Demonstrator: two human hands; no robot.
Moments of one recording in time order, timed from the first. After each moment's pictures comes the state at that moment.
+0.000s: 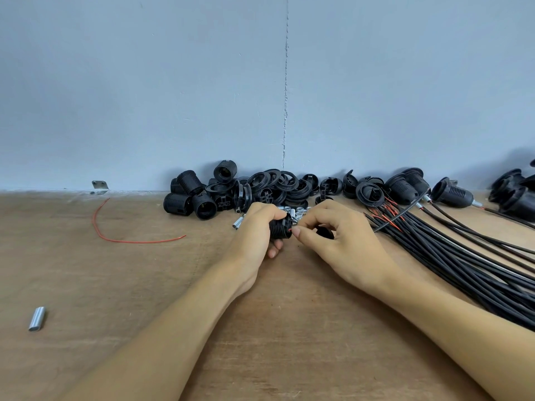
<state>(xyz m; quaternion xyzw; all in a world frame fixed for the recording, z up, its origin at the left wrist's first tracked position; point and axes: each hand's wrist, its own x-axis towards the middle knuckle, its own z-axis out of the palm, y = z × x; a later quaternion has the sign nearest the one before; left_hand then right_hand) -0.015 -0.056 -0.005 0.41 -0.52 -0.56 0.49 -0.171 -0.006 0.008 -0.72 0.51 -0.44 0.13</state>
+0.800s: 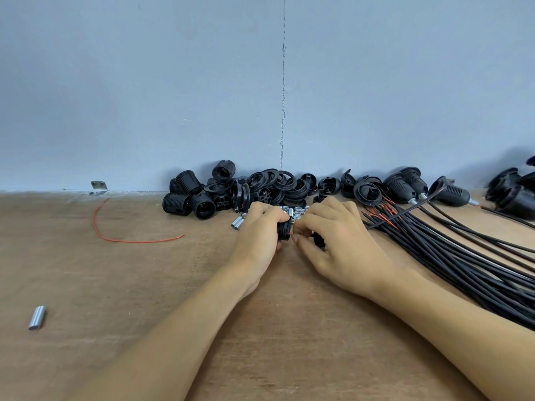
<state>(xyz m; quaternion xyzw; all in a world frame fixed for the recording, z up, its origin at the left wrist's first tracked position) -0.022 -0.046 -0.004 0.48 -0.54 -0.49 0.49 -0.173 -0.006 0.004 -0.81 0.49 -0.31 -0.09</state>
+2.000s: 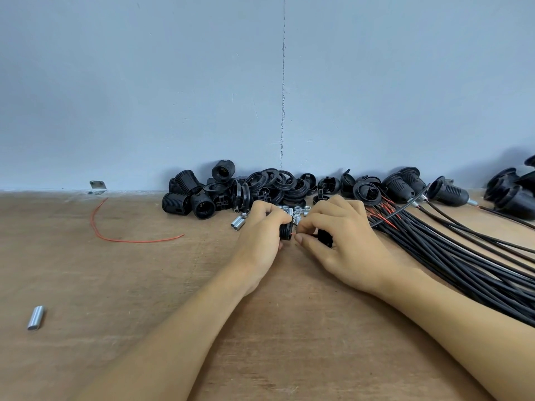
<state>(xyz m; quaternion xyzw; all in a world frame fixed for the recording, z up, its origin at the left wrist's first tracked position) -0.022 -0.046 -0.007 0.46 -0.57 -0.49 0.48 -0.184 -0.012 -0.002 -0.81 0.48 -0.34 -0.06</state>
